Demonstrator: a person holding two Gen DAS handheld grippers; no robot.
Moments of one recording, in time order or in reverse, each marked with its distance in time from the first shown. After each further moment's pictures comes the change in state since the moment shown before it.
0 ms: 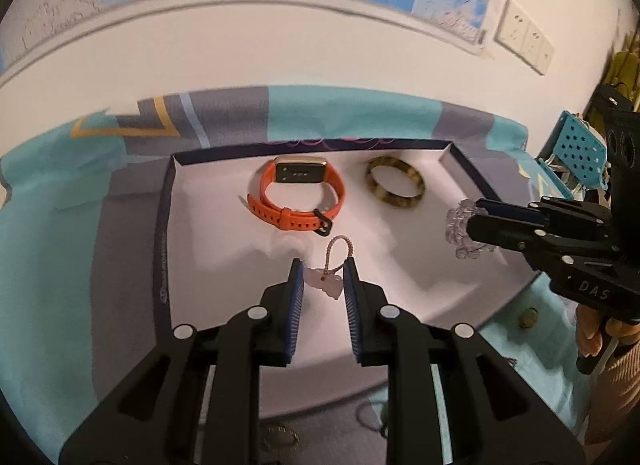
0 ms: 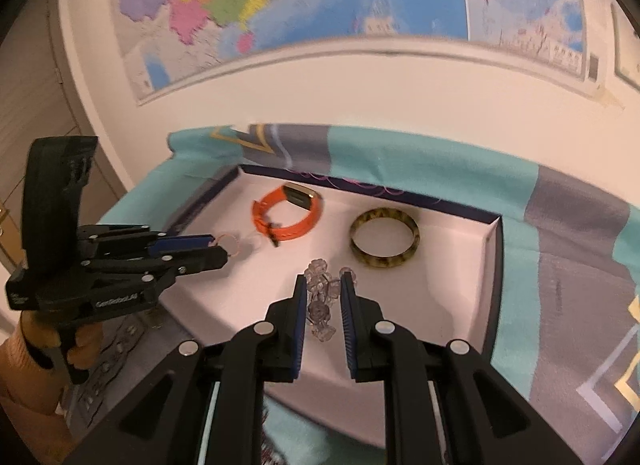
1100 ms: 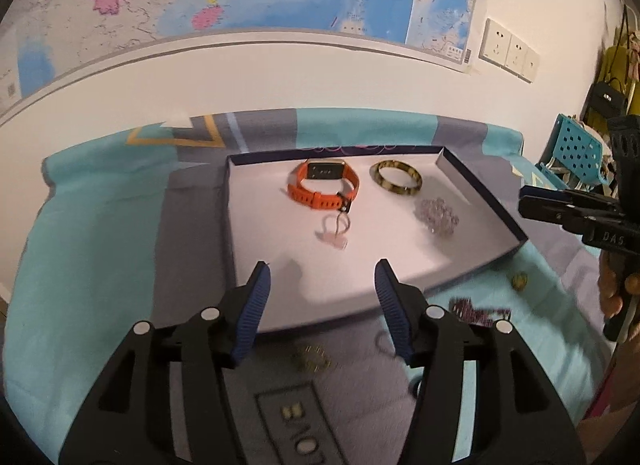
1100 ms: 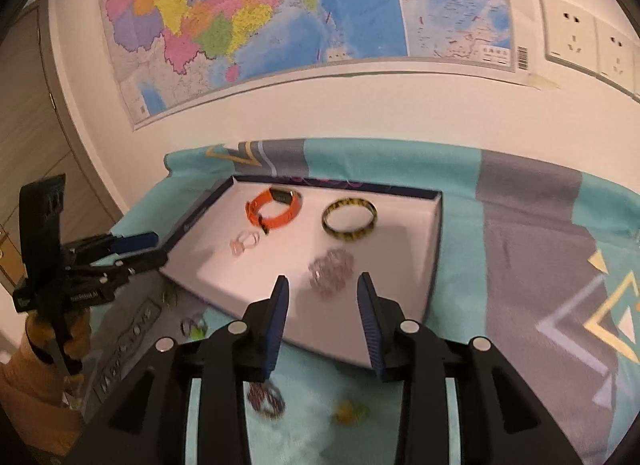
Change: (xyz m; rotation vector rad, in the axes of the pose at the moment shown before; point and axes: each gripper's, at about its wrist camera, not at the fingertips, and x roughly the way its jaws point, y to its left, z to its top) left arm -0.074 0.005 -0.047 0.042 -0.122 0.068; right arm -0.070 -0.014 -0.035 0.070 -0.064 -0.038
